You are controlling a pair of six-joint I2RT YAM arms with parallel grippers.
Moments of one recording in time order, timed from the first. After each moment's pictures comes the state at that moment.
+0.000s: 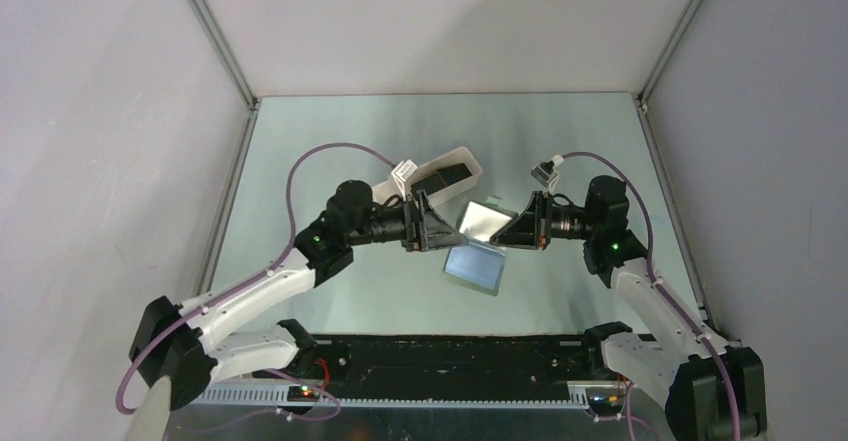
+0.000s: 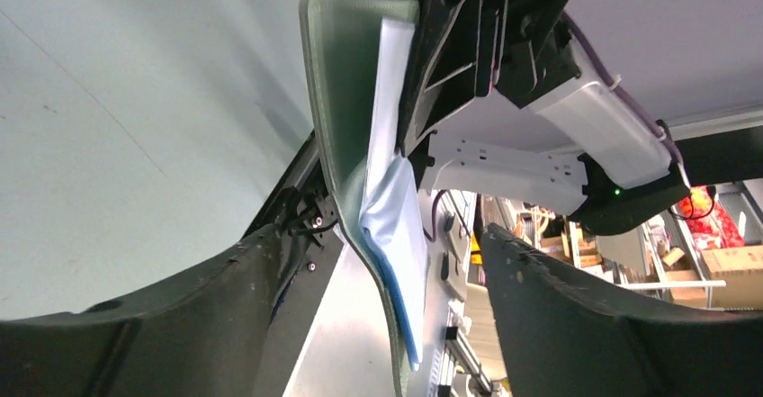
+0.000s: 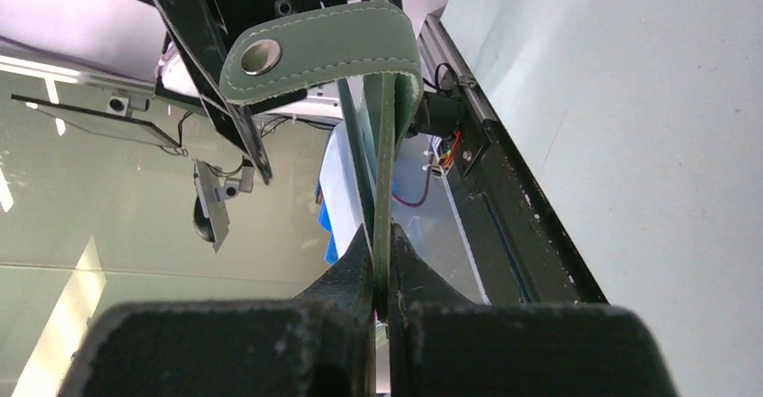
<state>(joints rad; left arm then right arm) -0.74 1.07 0.73 0.17 0.59 -0.97 0.24 0.96 0.57 0.20 -1.20 0.98</state>
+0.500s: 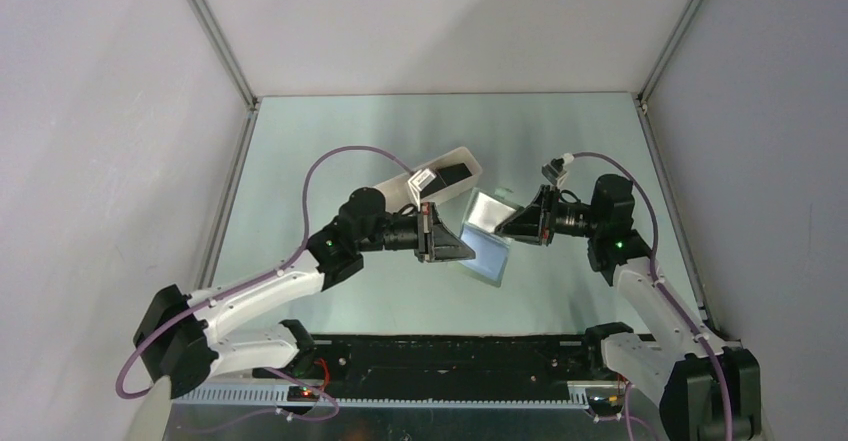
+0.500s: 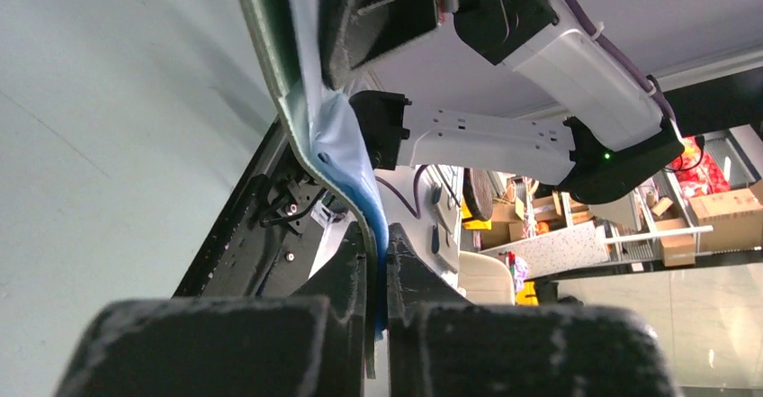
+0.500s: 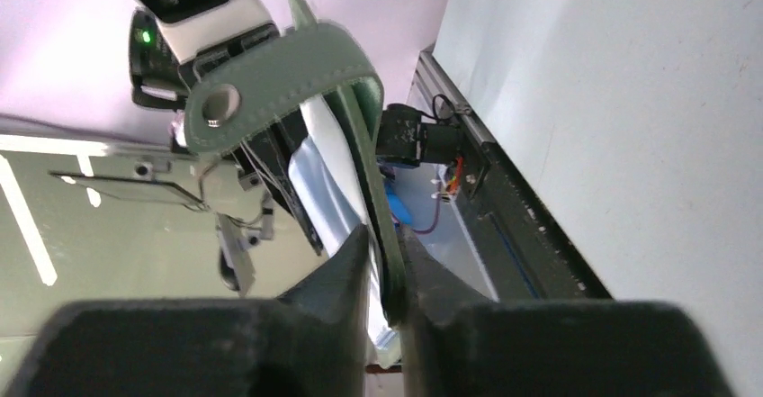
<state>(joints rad) -0.85 1.13 0.73 0.25 0.61 -0.97 0.18 0.96 0.57 0.18 -1.15 1.06</state>
